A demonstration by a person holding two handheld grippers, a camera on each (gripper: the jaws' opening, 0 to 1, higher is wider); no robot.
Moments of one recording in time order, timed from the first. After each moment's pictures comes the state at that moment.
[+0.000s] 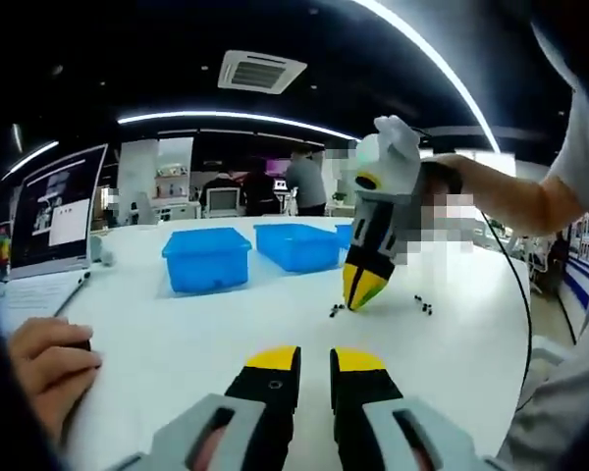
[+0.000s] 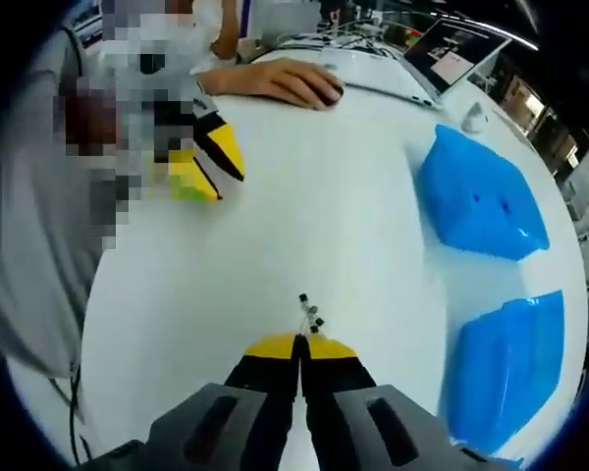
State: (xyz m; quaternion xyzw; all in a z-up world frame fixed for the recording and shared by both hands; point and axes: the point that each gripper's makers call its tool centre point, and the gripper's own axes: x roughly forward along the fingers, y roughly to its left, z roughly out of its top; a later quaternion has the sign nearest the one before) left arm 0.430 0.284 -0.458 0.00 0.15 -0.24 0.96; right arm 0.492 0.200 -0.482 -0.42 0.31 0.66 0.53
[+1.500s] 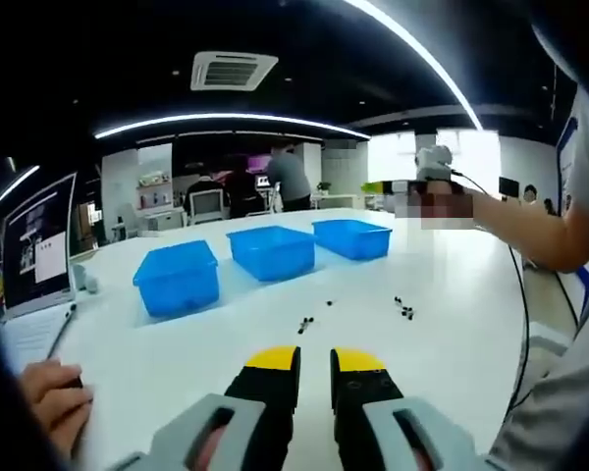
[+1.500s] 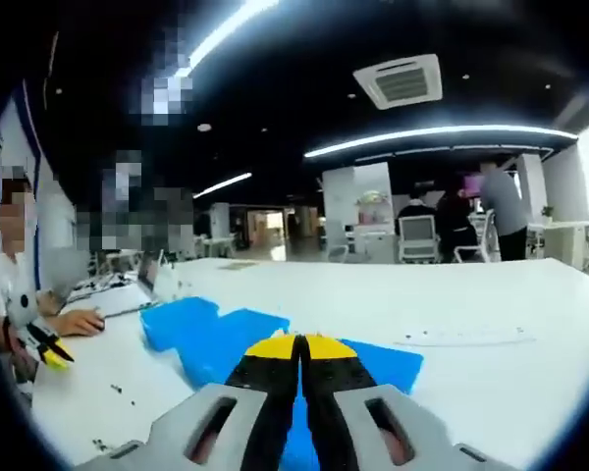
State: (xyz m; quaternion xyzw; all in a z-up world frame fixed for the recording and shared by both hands) left arm 0.432 0.248 -0.442 0.05 0.16 -0.26 0.95; right arm 0.674 -0.019 -0.357 0.02 0.06 0.32 0.94
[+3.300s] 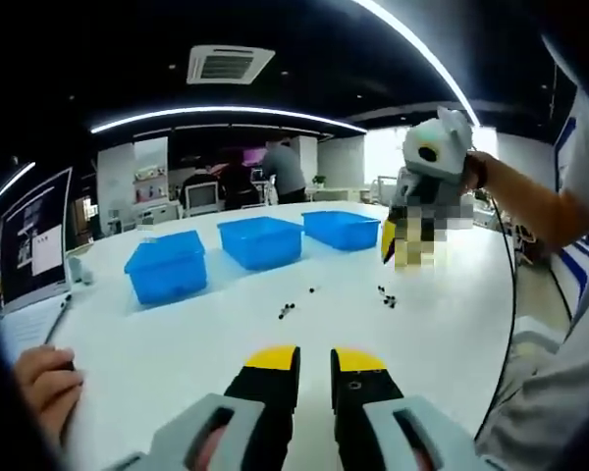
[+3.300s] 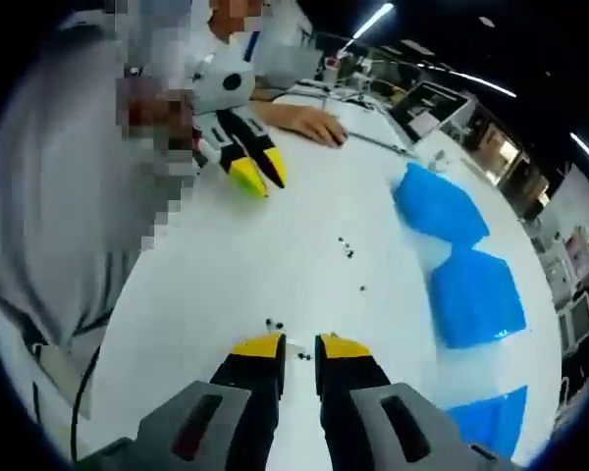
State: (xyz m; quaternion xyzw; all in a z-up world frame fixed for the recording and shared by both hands) left arm 0.413 0.238 -0.451 0.05 0.18 -0.27 0.95; right arm 0.458 0.104 -0.454 -0.41 0.21 0.68 0.57
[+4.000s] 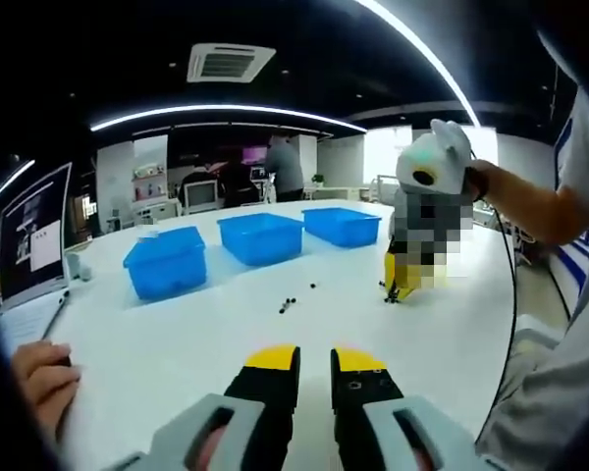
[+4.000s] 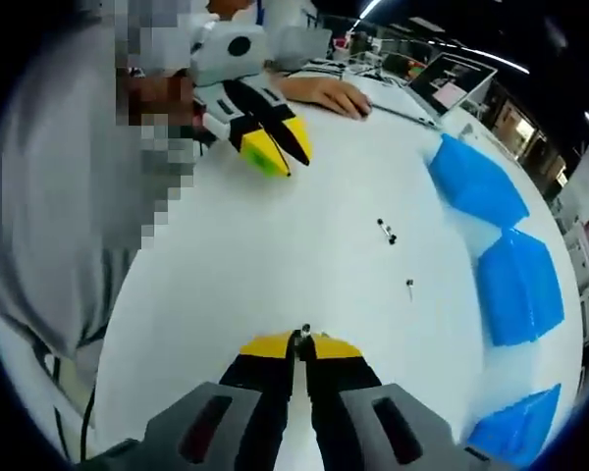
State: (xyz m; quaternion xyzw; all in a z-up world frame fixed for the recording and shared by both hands) left arm 0.412 0.237 -0.456 0.05 0.18 -0.27 0.94; right arm 0.449 0.115 -0.484 -0.41 0.25 0.68 0.56
